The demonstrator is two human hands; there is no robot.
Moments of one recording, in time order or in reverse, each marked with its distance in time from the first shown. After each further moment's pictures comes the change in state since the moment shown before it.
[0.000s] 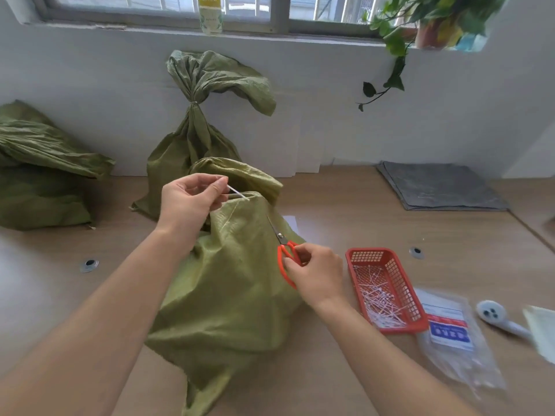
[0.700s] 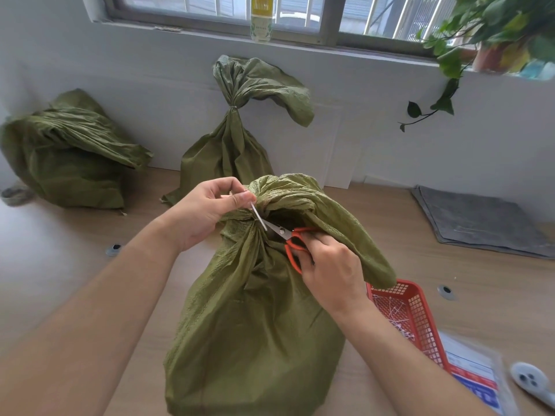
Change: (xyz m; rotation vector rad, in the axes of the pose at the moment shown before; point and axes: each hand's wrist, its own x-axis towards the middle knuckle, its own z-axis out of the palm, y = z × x) left_hand 0.014 0.019 -0.023 0.086 -0.377 -0.098; right_hand 0.039 -0.028 -0.010 -0.426 0.134 -0.678
